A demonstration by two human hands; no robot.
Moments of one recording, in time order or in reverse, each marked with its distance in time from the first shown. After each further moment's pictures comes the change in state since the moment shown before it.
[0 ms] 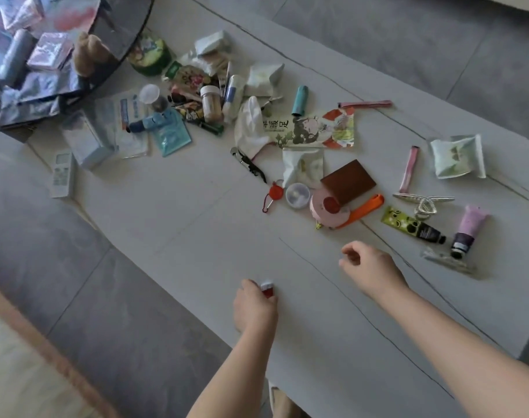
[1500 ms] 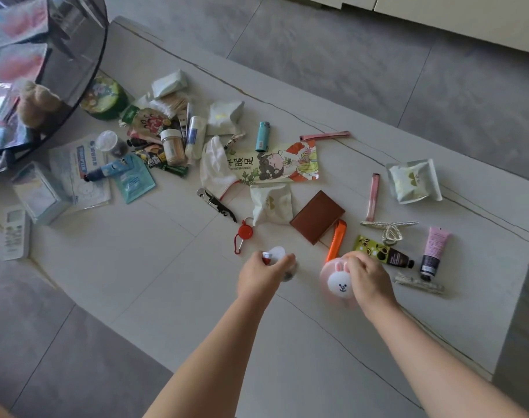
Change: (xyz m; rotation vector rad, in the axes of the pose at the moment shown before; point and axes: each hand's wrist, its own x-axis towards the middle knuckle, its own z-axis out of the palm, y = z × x) left_hand 0.013 0.129 -0.042 -0.310 -0.167 0.308; right_hand 0.026 -0.001 -0.034 0.534 0.241 0.237
